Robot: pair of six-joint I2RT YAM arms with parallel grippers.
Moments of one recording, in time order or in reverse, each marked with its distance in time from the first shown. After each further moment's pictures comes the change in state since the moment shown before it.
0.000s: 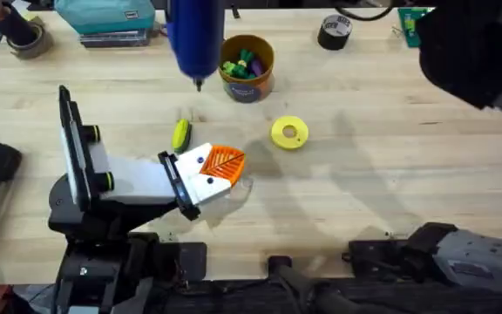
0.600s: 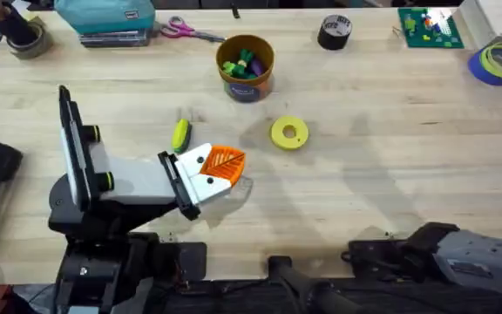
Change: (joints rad) left arm 0.000 0.000 0.000 0.000 0.000 0.000; right arm -0.038 -0.002 0.273 -0.409 0.244 -0.235
